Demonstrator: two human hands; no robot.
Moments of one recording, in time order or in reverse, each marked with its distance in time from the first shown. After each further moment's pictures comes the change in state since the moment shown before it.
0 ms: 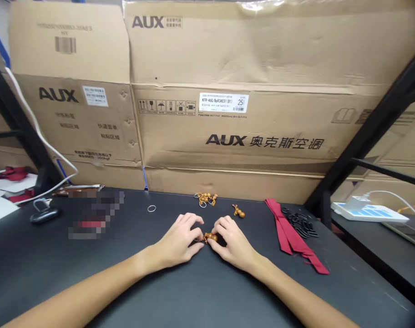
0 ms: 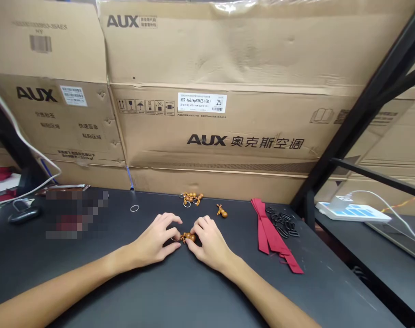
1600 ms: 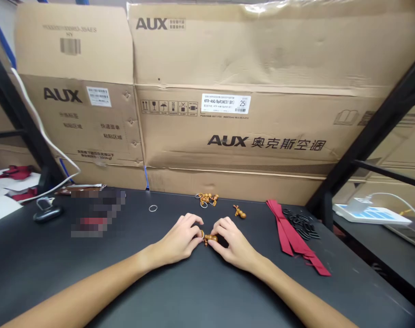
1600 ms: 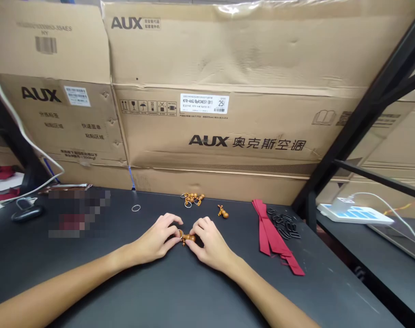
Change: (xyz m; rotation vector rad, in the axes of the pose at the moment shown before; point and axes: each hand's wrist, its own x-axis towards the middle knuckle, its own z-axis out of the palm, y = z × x) left_hand -0.001 -0.005 0.004 -0.113 -0.020 -0.064; right_hand -0.001 0.001 -0.002 0.087 -0.024 -0.020
